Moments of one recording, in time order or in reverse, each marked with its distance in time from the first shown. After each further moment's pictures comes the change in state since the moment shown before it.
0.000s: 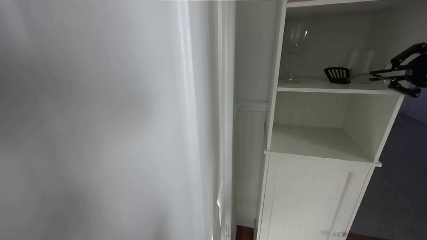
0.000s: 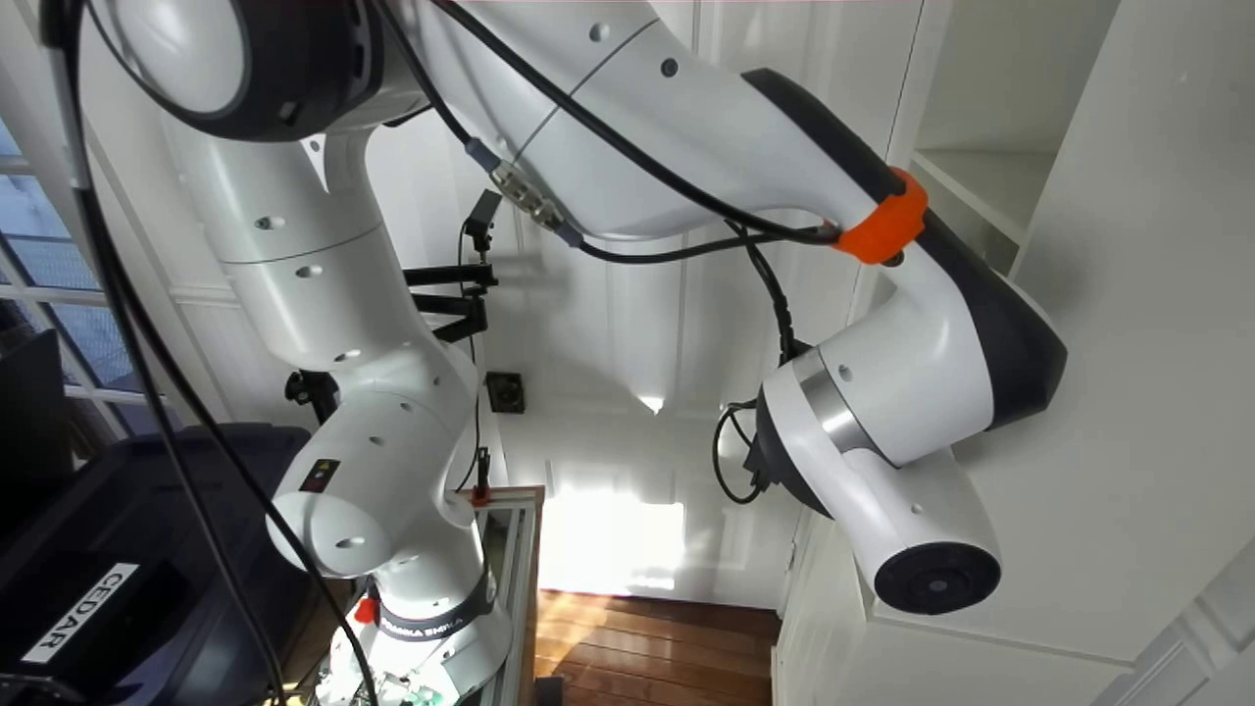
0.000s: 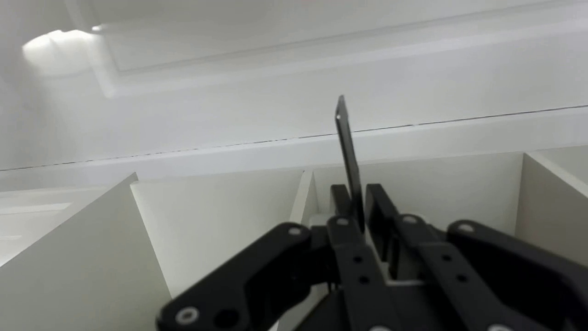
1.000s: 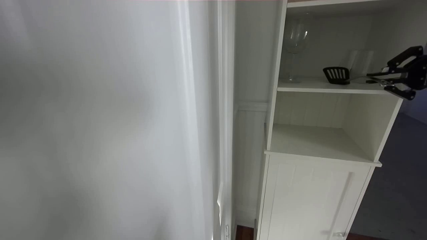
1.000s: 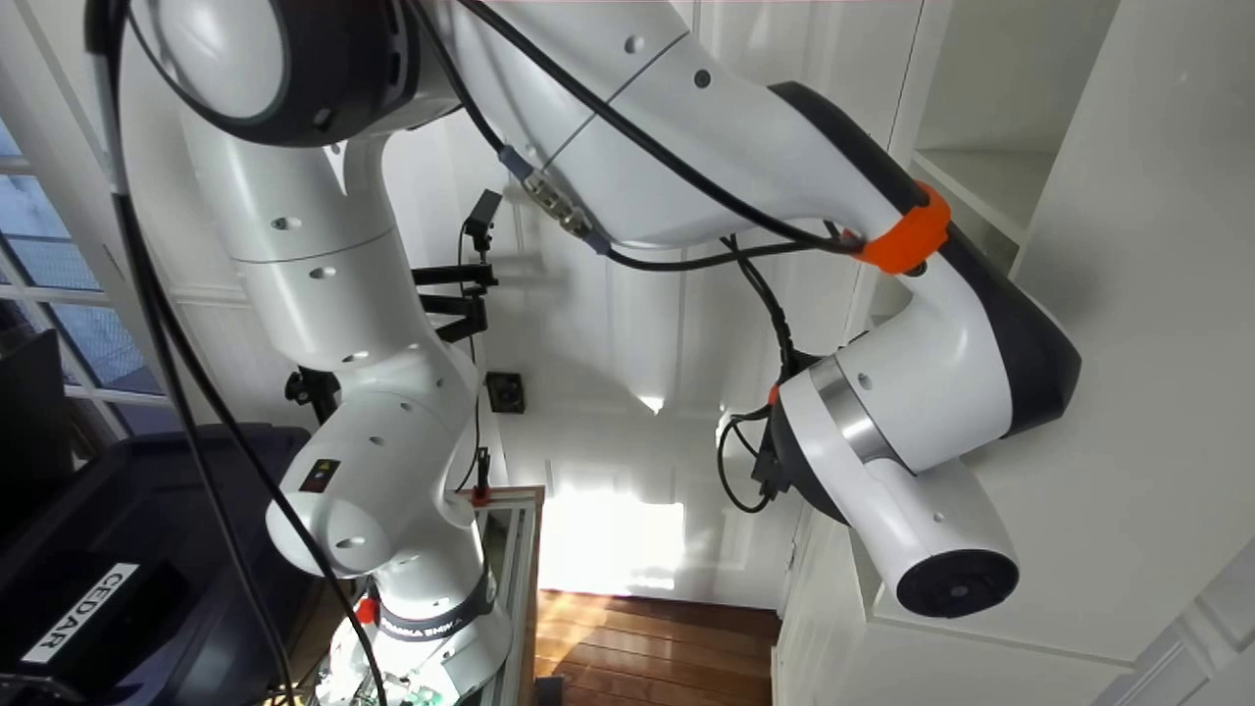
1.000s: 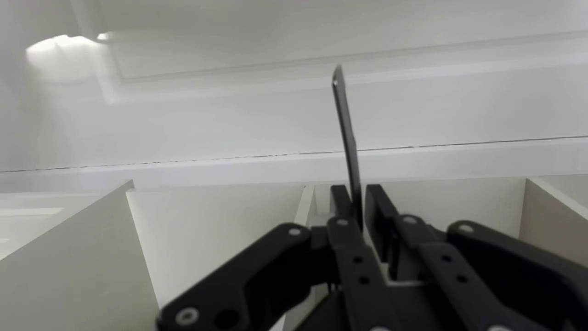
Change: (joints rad) arm 0.001 0.049 0.004 0.035 -0.026 -0.040 -0.059
